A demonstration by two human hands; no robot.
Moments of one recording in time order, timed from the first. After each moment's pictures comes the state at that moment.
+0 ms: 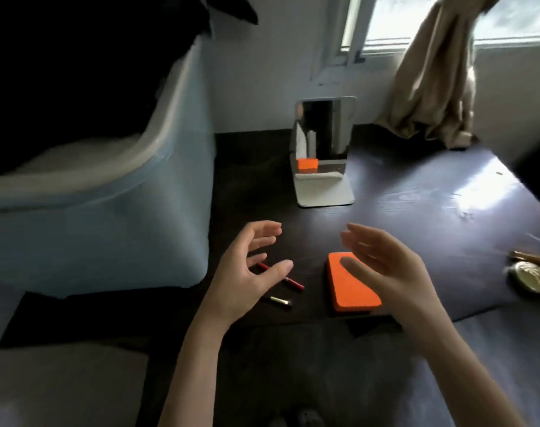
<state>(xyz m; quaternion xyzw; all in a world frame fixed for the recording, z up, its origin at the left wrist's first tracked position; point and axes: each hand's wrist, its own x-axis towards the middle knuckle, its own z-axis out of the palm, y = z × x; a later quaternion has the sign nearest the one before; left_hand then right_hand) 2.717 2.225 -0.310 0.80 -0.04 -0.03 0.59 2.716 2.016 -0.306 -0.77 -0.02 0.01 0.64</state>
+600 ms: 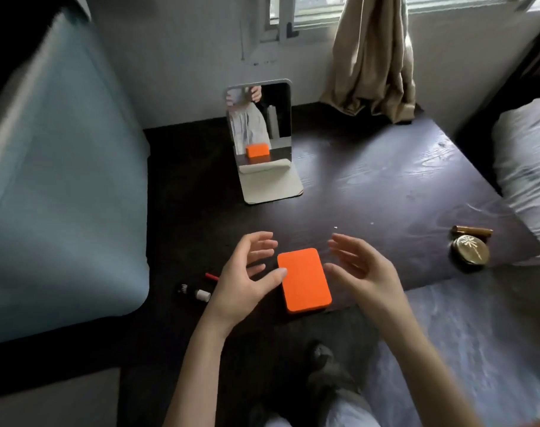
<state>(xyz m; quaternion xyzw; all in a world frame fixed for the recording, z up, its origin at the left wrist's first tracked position) 2.771 2.134 -0.350 0.78 -0.04 -0.13 0.61 2.744 1.938 -0.342 -0.78 0.10 0.00 0.62</state>
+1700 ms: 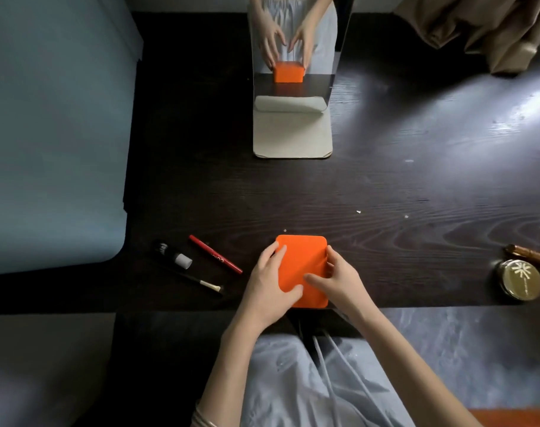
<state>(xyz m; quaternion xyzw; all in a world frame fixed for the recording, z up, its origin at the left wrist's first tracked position) 2.797 2.069 -0.475 0.84 0.11 -0.26 0.47 2.824 1.920 -0.467 -0.80 0.19 0.36 0.43</state>
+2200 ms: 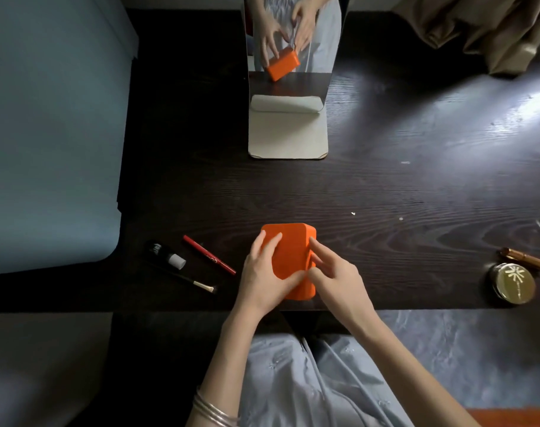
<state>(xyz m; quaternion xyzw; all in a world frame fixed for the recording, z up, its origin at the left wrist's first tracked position) 2.813 2.061 -0.478 0.83 0.15 -0.22 0.48 2.825 1.921 -0.426 -0.83 0.11 0.29 0.46</state>
